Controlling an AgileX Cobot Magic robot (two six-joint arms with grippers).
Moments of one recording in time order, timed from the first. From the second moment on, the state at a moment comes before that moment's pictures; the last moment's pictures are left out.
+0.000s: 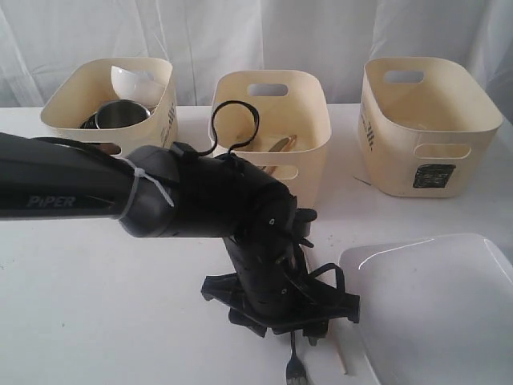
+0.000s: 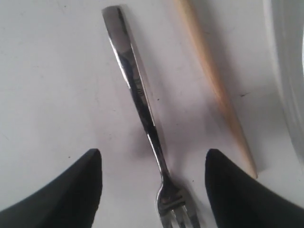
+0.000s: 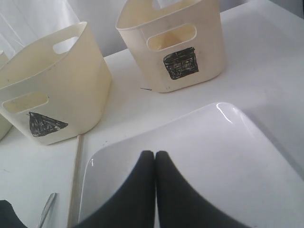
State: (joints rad) left arm -1.01 1.96 -1.34 -0.12 0.75 -0.62; right arm -0.03 0.01 -0.01 0.01 0.34 0.35
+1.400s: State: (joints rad) left arm -1.01 1.89 -1.34 -0.01 0.87 -0.58; right arm -0.03 0.01 -0.01 0.01 0.34 0.36
